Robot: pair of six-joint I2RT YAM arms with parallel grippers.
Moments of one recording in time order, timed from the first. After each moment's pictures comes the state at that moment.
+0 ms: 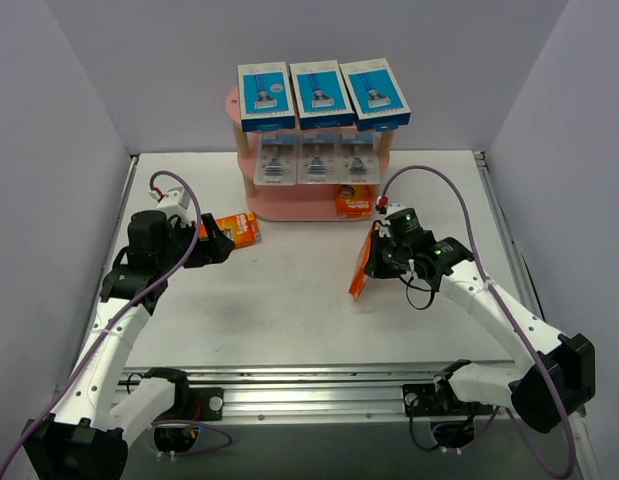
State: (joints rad) left arm -0.16 0.95 0.91 -0.48 0.24 -0.37; right arm 0.50 1.20 0.96 -0.63 -0.08 0.43
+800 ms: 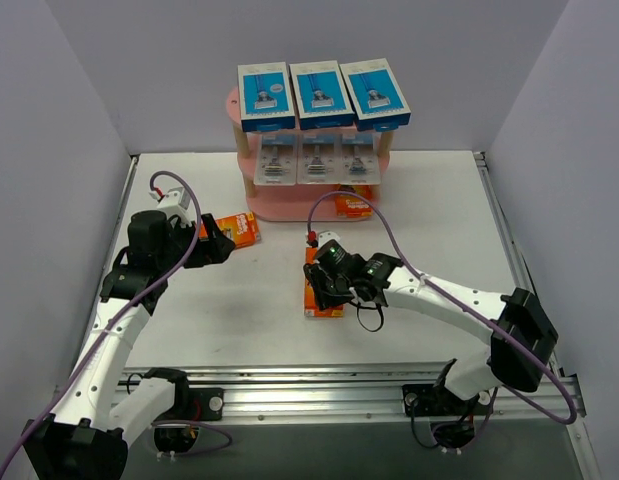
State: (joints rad) left arm -0.16 0.95 0.91 -0.48 0.24 -0.37; right arm 0.91 1.45 1.02 -0.56 0.10 0.48
